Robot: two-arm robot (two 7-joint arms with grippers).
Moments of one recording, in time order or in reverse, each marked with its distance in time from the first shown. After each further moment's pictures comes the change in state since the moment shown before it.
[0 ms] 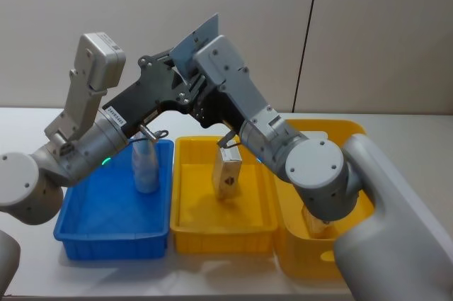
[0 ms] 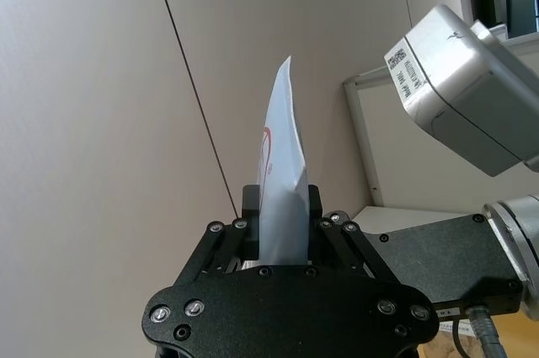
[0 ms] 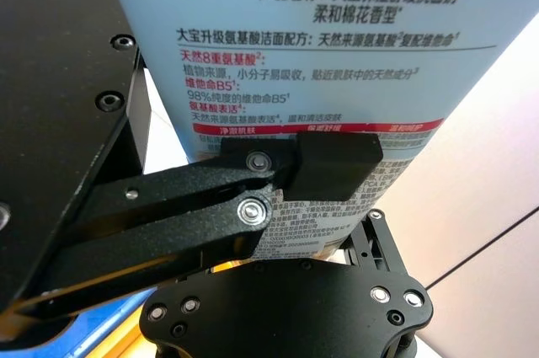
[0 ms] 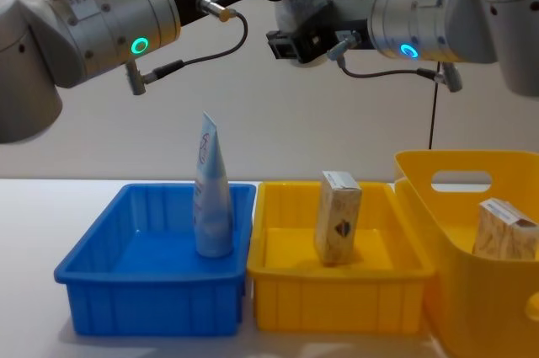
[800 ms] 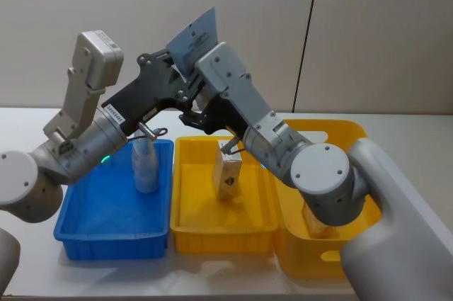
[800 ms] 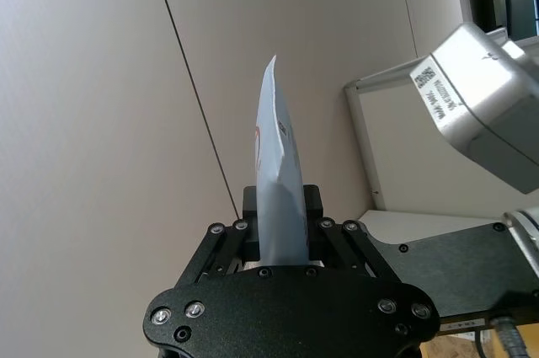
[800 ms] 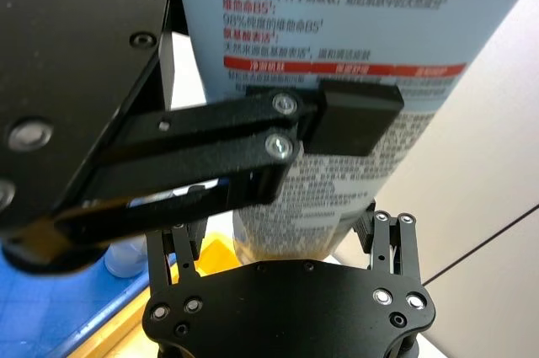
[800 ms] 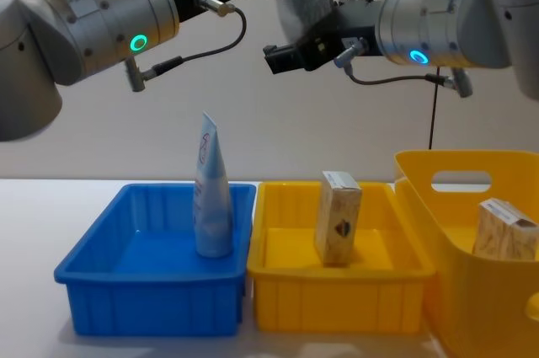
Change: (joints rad) left arm -0.006 -0.004 -0.006 0.008 0.000 -0.014 -0.005; right arm -0.017 0.030 -0.015 -0.034 0.007 0.017 0.012
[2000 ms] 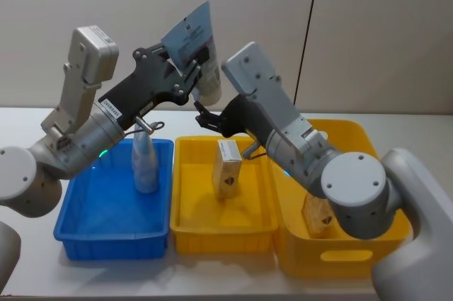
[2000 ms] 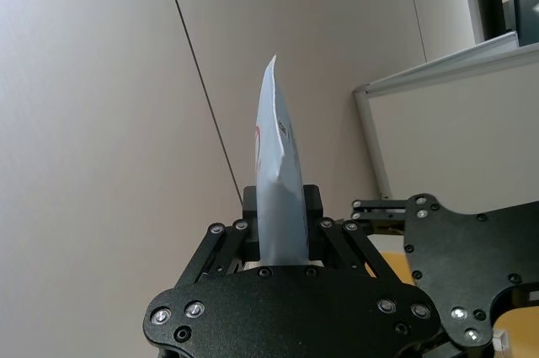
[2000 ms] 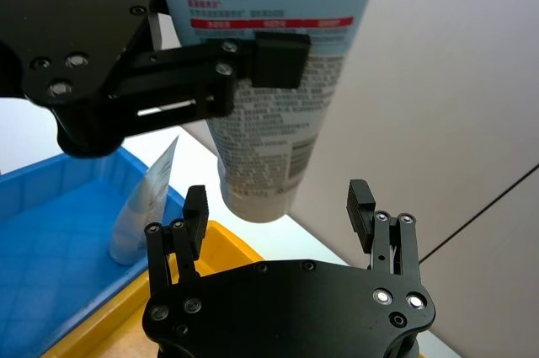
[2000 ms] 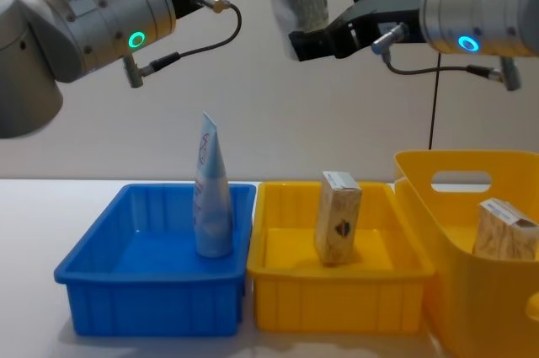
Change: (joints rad) left arm -0.021 -0.014 -0.014 0.042 0.001 -0.026 -0.006; right arm -0.076 0.071 0.022 -0.153 0.056 0.044 0.007
